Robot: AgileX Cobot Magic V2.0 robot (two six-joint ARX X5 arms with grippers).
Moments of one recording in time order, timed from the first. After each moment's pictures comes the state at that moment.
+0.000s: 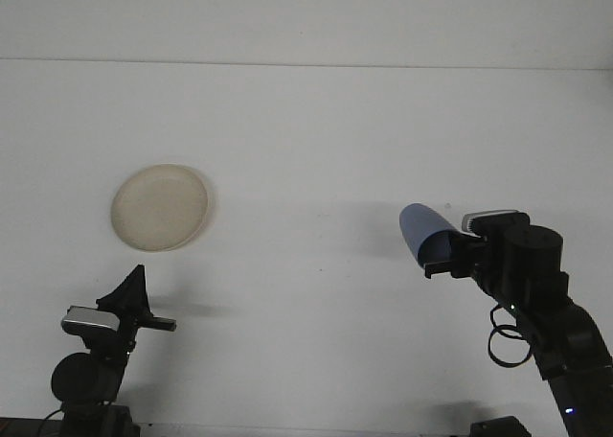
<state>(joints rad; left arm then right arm) -0.05 0.01 0.03 0.15 0.04 0.01 0.19 0.94 1.00 -0.69 -0.13 0.12</state>
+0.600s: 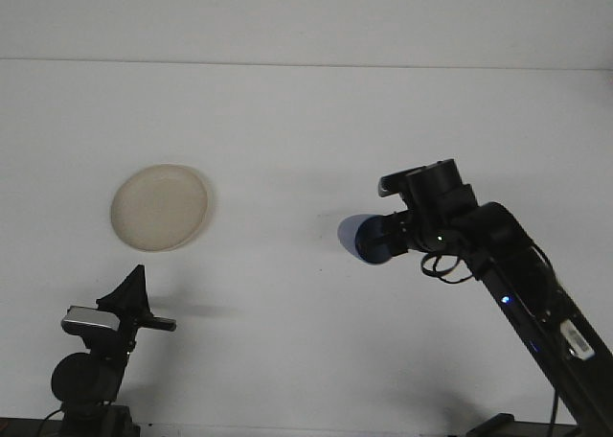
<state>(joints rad) -0.05 0.01 0.03 0.15 0.04 0.01 0.46 1.43 1.48 -1.06 -0.12 0.17</state>
